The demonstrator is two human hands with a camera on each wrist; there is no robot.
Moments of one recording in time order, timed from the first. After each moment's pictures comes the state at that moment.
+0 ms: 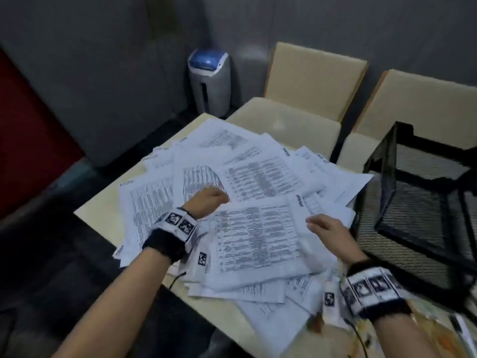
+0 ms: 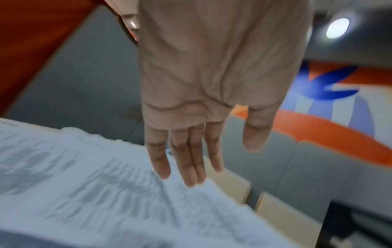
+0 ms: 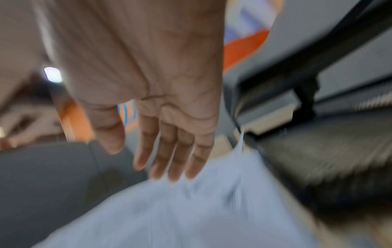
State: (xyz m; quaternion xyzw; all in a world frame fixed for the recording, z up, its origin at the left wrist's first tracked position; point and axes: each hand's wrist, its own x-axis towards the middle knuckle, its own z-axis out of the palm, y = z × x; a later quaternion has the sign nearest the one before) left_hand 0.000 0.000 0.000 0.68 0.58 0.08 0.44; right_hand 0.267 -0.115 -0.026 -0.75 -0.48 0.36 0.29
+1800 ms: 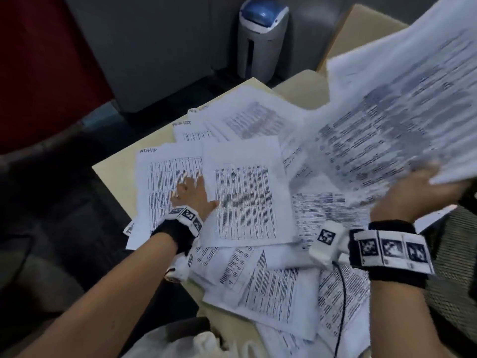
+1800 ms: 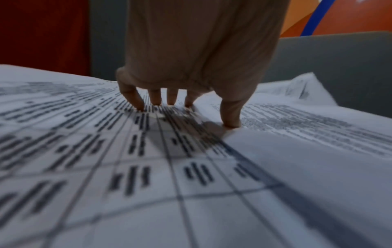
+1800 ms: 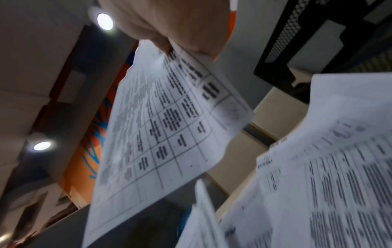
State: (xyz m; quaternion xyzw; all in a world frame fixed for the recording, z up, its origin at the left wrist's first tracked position) left_hand -0.075 0.029 -0.109 0.60 0.76 -0.04 0.26; right_hand 0.231 0.034 -0.003 -0.64 -0.18 0.04 0.74
